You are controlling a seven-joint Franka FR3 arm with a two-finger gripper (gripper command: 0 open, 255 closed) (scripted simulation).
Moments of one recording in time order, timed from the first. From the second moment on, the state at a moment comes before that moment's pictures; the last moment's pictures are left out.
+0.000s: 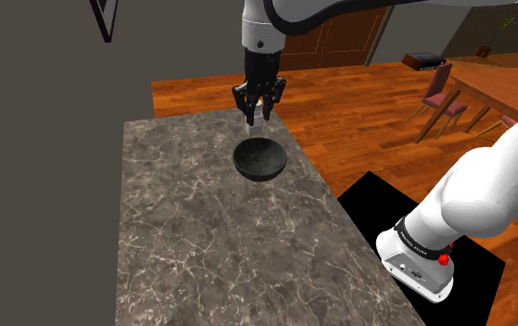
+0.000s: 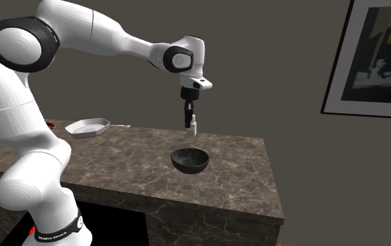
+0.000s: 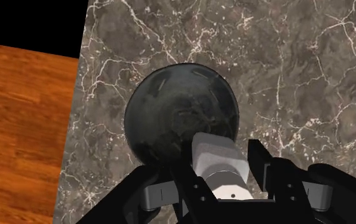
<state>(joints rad) 0.10 -0.09 0.34 -1.96 0.11 1.81 0.50</state>
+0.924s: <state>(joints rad) 0.09 -0.13 0.33 -2.16 0.12 1.98 0.45</state>
